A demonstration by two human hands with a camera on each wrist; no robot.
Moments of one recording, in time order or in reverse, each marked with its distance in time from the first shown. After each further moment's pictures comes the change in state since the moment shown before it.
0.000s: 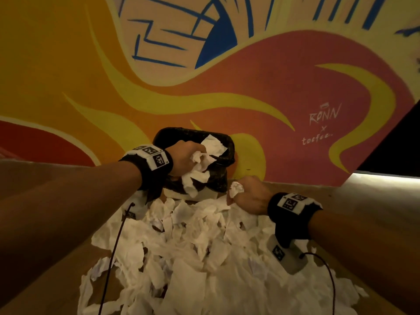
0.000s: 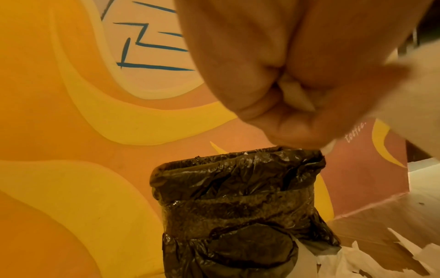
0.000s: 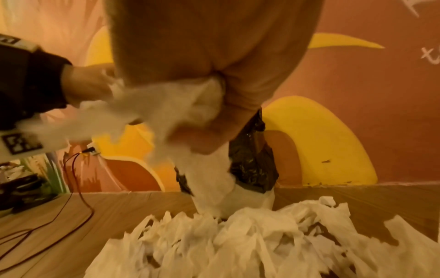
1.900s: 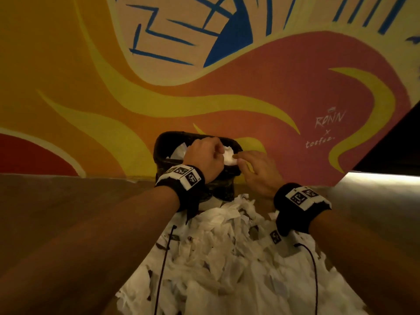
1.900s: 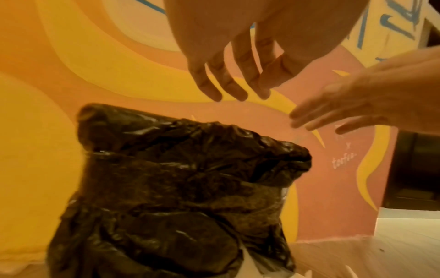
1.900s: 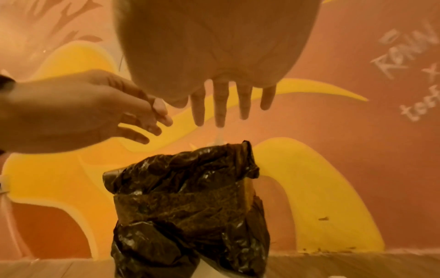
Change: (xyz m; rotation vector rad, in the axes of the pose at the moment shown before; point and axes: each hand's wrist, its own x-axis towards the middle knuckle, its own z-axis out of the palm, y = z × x) left_hand 0.047 -0.013 0.019 -0.238 0.531 0.071; right_hand 0.071 -0.009 -0.012 -0.262 0.438 -0.109
